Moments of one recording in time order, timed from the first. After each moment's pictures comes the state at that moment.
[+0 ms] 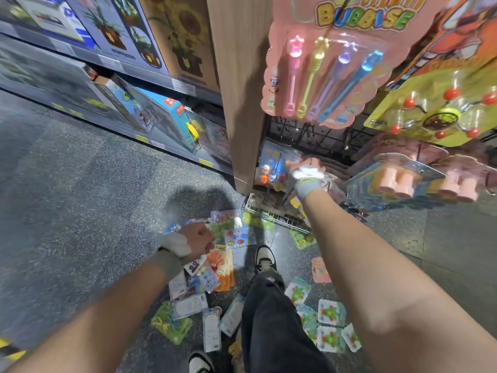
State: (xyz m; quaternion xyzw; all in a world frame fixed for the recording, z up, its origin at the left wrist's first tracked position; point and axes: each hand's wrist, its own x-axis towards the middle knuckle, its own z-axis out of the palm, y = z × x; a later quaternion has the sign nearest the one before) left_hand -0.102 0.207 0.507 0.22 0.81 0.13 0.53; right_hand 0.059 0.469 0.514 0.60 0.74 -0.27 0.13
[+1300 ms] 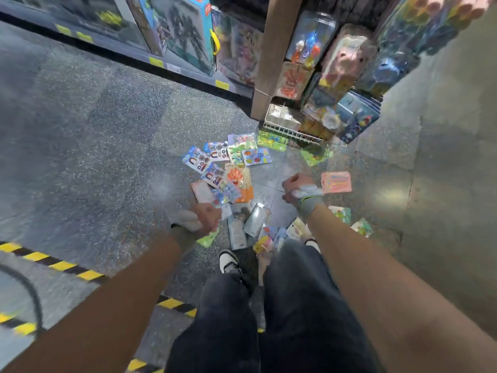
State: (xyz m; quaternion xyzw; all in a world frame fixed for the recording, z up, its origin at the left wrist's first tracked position) left_hand -0.047 -0.158 0.492 0.25 0.77 0.20 0.55; right_hand 0.144 0.031 0.469 0.70 0.55 -0.46 0.06
